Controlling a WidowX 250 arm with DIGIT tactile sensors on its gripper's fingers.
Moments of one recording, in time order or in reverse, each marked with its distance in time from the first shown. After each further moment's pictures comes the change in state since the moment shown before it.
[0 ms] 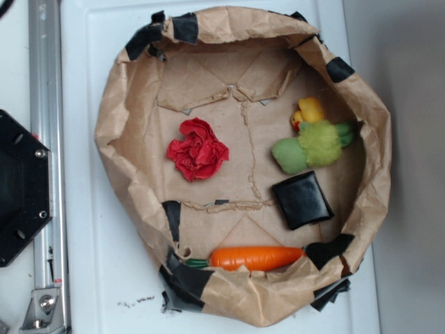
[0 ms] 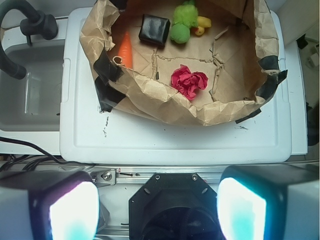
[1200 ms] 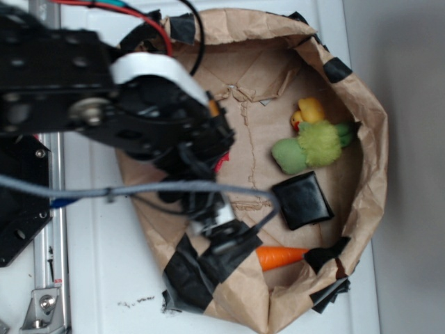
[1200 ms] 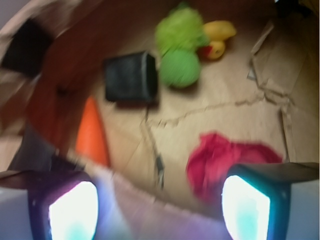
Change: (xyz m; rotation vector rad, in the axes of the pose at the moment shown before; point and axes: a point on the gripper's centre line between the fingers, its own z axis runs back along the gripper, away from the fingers) arm 0.112 0.034 -0.163 -0.155 -0.215 0.355
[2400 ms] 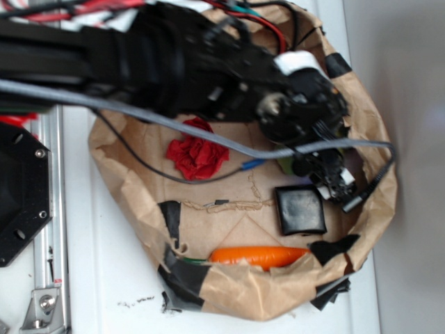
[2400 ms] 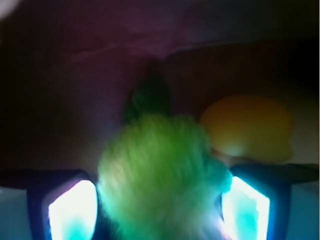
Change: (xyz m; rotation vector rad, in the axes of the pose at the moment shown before) arm 0.071 -0.005 -0.081 0.004 -0.084 0.148
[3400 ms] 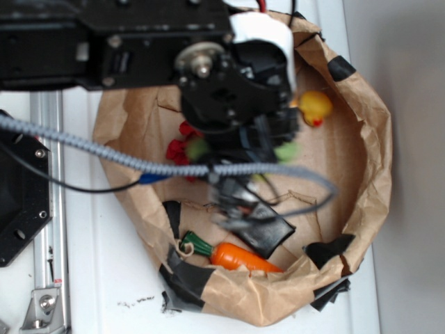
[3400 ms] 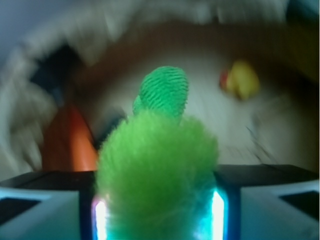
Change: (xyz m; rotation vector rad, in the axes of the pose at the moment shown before) arm -0.041 0.015 0.124 0.096 0.291 -0.533
